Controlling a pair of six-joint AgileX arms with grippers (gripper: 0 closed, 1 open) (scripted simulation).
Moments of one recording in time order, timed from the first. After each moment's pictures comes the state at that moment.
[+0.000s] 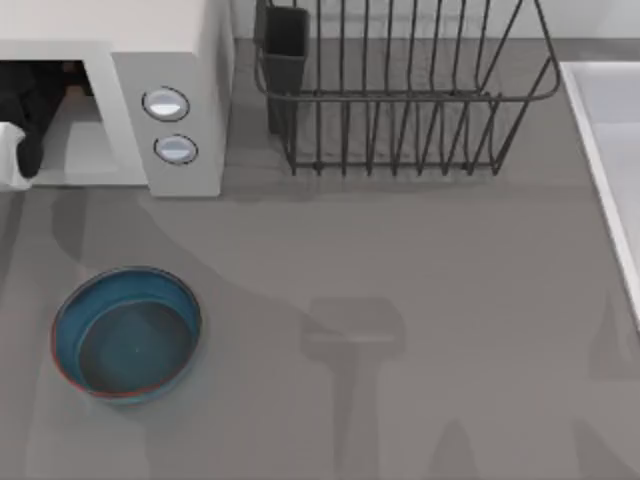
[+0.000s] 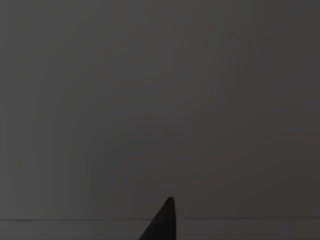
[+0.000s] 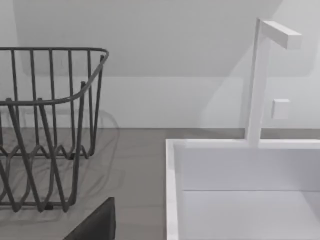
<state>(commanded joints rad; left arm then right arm) 0.07 2.67 1.71 0.74 0.11 0.04 0.00 0.00 0.00 0.00 0.00 0.00</state>
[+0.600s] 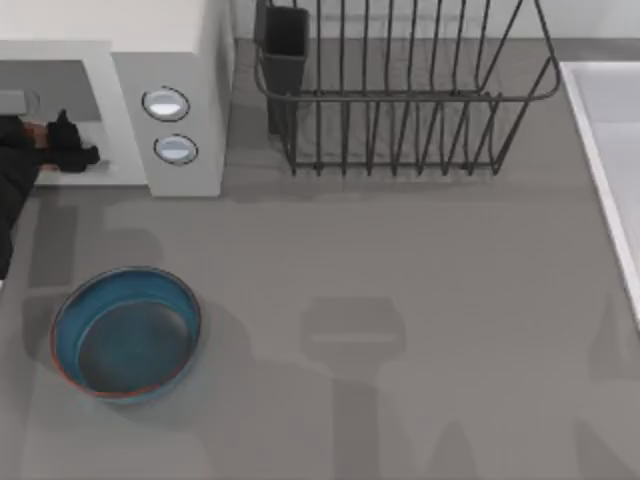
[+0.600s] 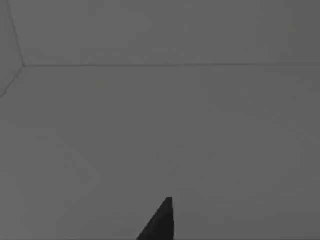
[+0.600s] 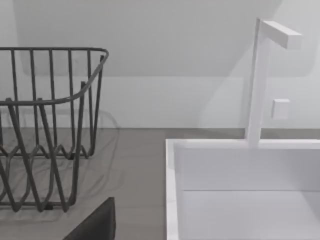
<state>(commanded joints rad) 0.11 2.40 1.03 1.14 0.15 0.05 0.00 0.00 0.00 0.00 0.00 0.00</state>
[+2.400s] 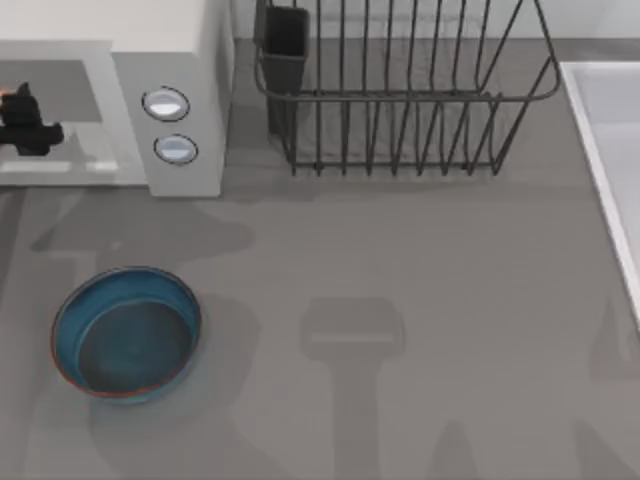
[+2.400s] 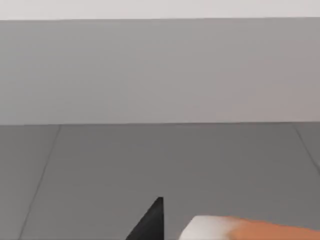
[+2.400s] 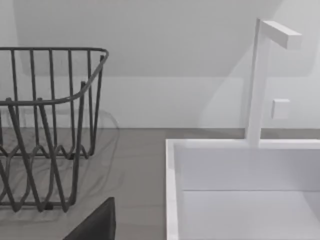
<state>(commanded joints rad) 0.12 1.87 0.75 0.91 0.16 0.06 0.00 0.00 0.00 0.00 0.00 0.00</state>
